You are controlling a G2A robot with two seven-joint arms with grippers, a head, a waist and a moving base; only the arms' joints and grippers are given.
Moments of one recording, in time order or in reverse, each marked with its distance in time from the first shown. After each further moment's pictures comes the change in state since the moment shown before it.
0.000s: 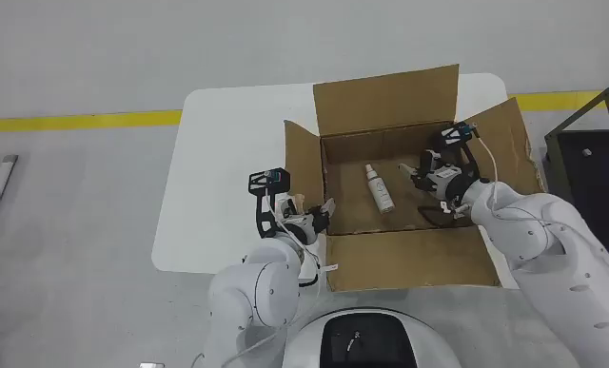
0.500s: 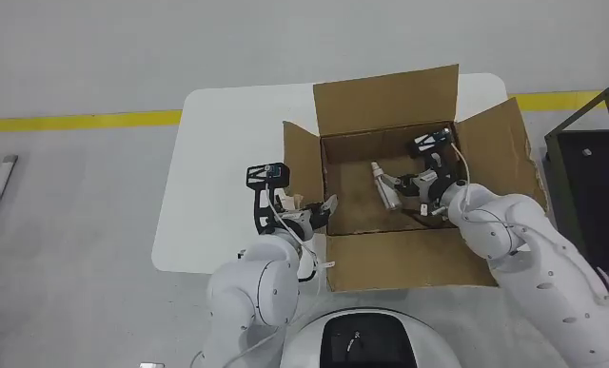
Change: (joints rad) left arm -0.019 0.003 0.006 -0.003 0.053 -0.039 -0.003; right arm 0.045 -0.013 -0.101 0.039 -0.110 0.068 -0.013
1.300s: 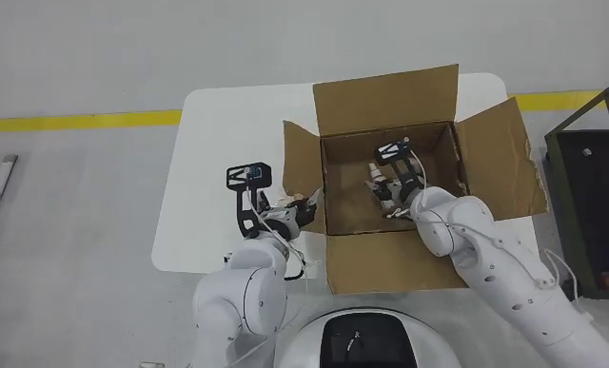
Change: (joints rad) left arm 0.045 0.008 -0.052 -0.075 0.014 -0.021 0.078; right arm 0.146 -0.063 -0.241 0.168 -0.159 0.190 0.022
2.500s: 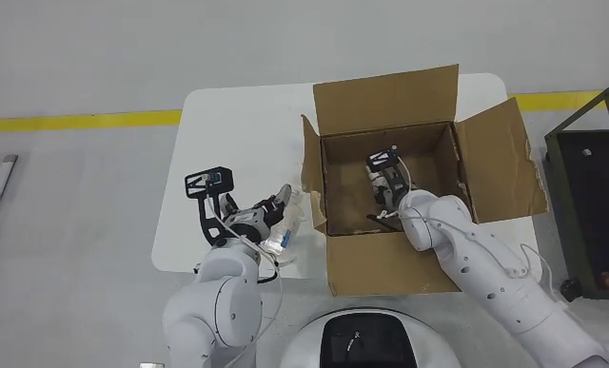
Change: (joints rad) left arm 0.040 0.009 -0.080 -0.073 0.037 0.010 0.019; right arm 0.045 -0.062 -0.040 0.143 -0.053 0.037 0.075
